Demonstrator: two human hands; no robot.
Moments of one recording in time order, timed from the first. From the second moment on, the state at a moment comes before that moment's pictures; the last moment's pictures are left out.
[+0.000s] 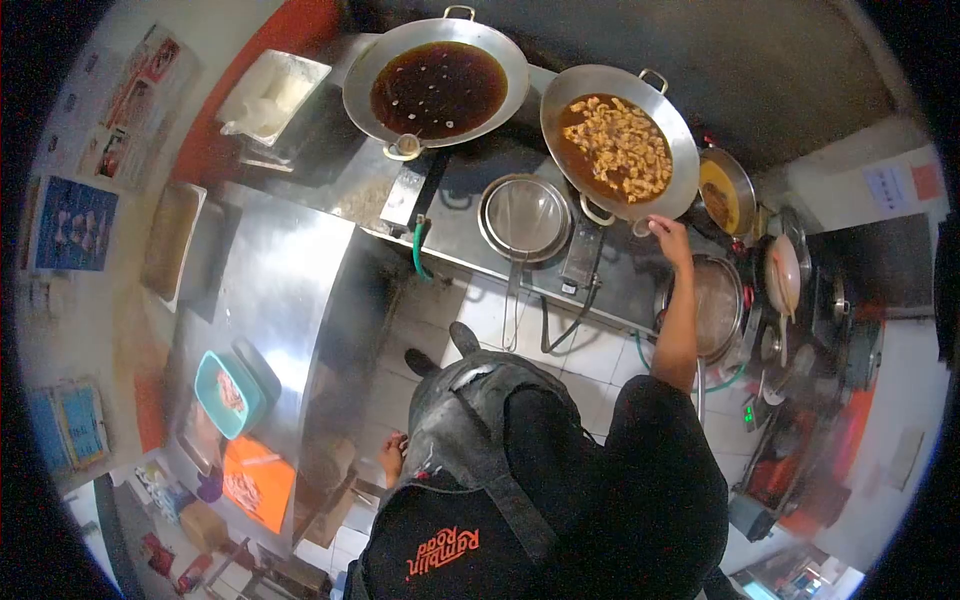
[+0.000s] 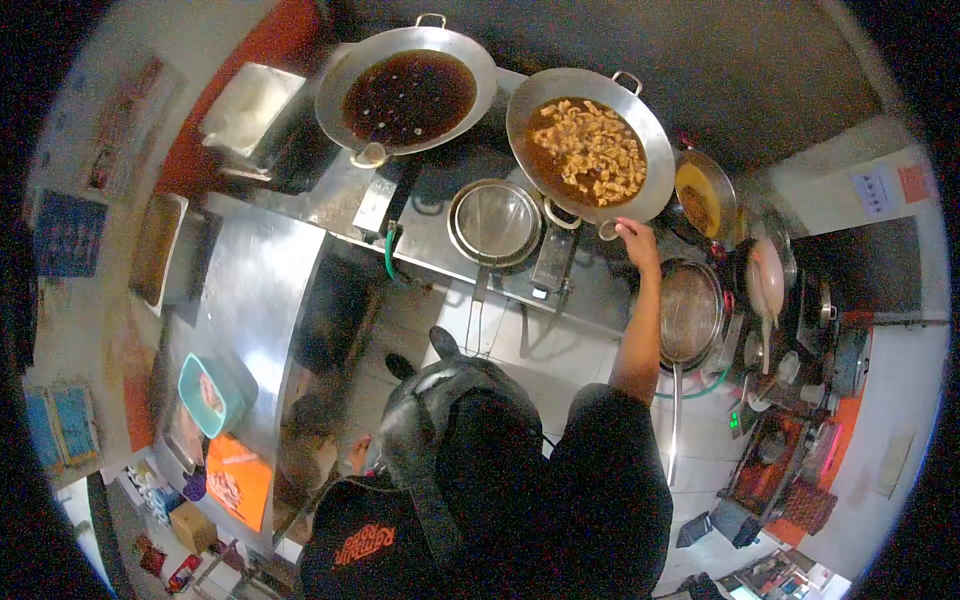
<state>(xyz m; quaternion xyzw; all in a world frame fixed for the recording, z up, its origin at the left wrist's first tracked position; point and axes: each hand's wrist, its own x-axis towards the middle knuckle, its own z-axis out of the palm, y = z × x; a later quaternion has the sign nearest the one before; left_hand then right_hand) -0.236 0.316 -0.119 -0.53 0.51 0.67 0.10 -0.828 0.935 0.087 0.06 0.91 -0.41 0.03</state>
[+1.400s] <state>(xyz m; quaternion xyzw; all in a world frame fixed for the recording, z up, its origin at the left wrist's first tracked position) -0.215 0.331 -0.098 -0.59 0.51 0.62 0.09 -0.831 0.889 0.087 0.08 0.90 -0.41 -0.15</state>
